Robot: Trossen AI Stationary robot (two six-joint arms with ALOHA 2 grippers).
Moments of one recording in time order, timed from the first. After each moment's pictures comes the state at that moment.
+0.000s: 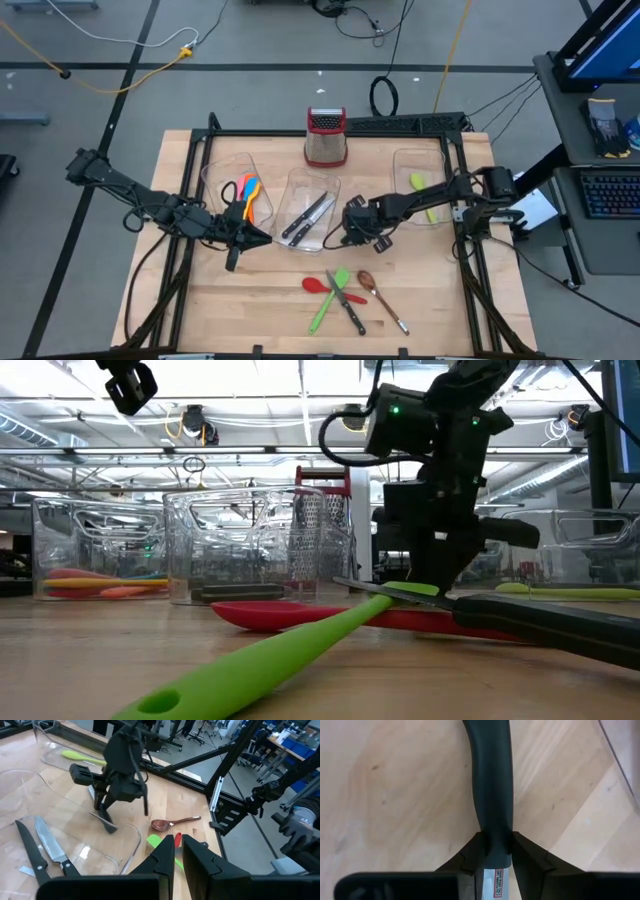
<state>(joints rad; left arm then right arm) -0.44 0.88 0.63 -0.05 -0.31 -0.54 0.04 1.77 1.03 -0.58 0.13 -0.56</state>
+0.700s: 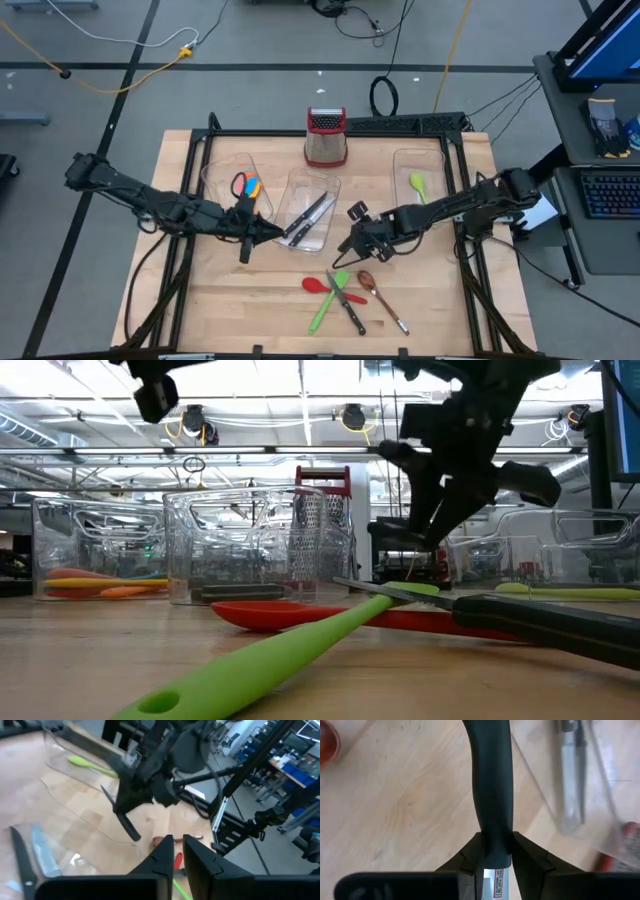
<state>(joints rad) -0.34 0.97 0.64 0.10 -0.26 -0.58 0.21 1.62 1.03 -0.56 0.29 -0.53</state>
